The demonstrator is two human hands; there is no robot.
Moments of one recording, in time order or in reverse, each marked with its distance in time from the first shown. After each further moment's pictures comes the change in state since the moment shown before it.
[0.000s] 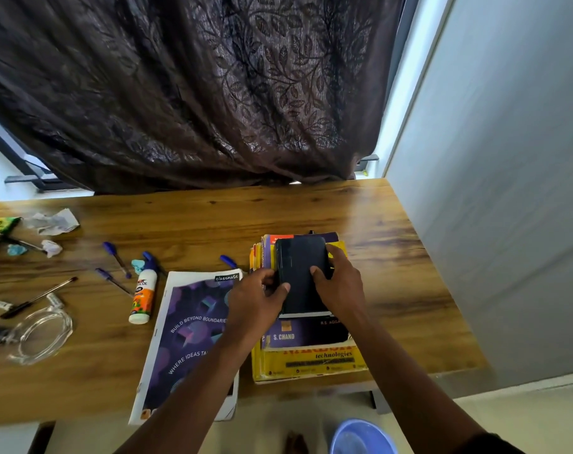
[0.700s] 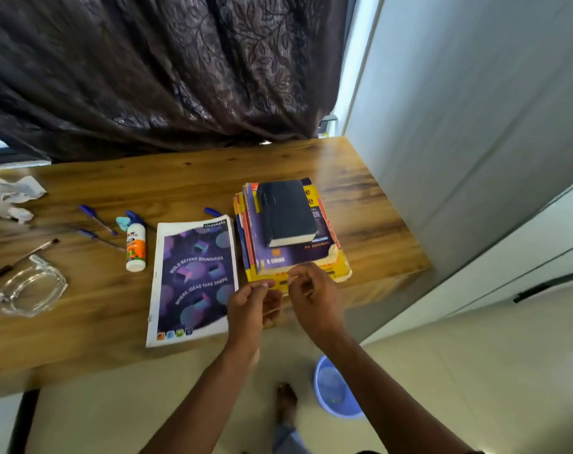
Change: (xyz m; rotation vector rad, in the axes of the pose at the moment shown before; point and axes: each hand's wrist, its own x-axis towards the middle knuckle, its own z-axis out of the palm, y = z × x) left_hand -0.144 -0.053 0.001 -0.905 -0.144 -0.480; right_hand -0.183 0.031 0.052 0.067 0.300 -0.180
